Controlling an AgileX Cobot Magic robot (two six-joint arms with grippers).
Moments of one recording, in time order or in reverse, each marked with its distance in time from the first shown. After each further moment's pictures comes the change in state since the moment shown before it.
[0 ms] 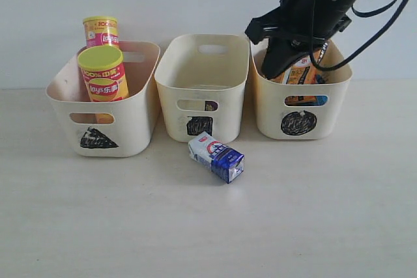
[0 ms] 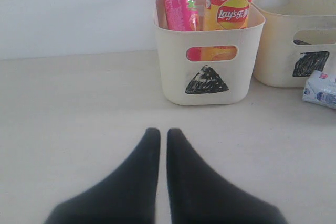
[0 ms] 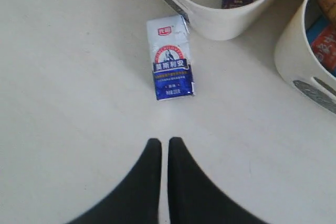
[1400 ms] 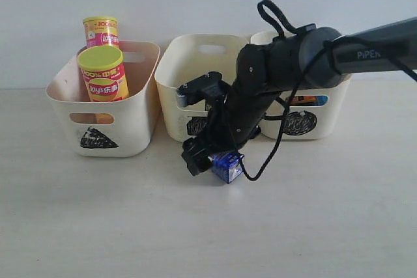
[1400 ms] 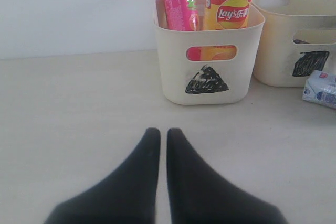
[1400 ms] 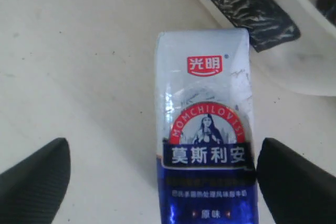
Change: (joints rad) left arm 0.000 0.000 0.000 0.000 0.000 0.000; right arm 0.229 0.321 0.218 -0.125 -0.604 0.000
